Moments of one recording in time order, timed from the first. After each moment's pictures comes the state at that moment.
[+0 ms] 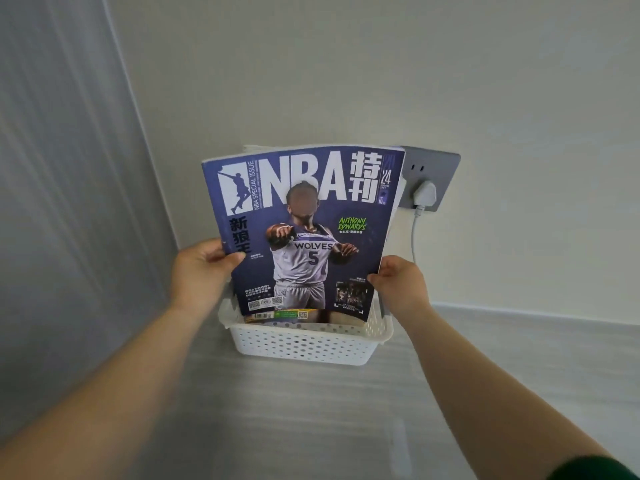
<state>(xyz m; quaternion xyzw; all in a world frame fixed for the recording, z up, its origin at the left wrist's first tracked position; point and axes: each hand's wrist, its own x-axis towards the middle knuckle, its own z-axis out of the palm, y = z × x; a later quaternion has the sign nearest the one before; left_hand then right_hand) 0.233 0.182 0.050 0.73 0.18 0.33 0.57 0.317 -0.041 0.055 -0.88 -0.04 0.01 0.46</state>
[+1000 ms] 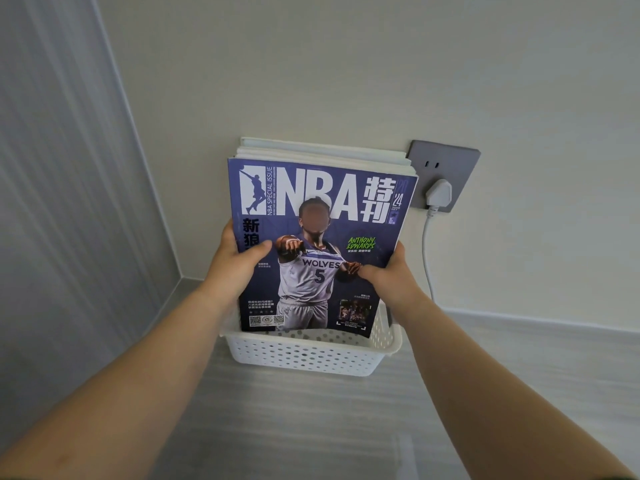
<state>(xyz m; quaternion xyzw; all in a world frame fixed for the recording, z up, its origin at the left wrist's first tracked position) 0.274 0.173 0.043 0.67 0.16 0.22 0.69 0.339 -0.018 0.046 -0.74 -0.07 0.09 0.67</state>
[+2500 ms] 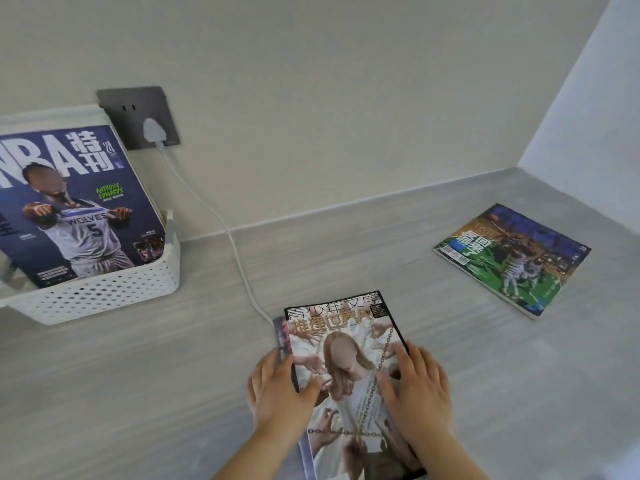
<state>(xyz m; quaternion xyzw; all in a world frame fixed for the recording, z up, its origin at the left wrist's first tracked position) 0.083 -0.219 -0.042 0.93 0.09 -0.03 0.35 0.069 -0.400 -0.079 -0.98 0.11 0.00 0.17</state>
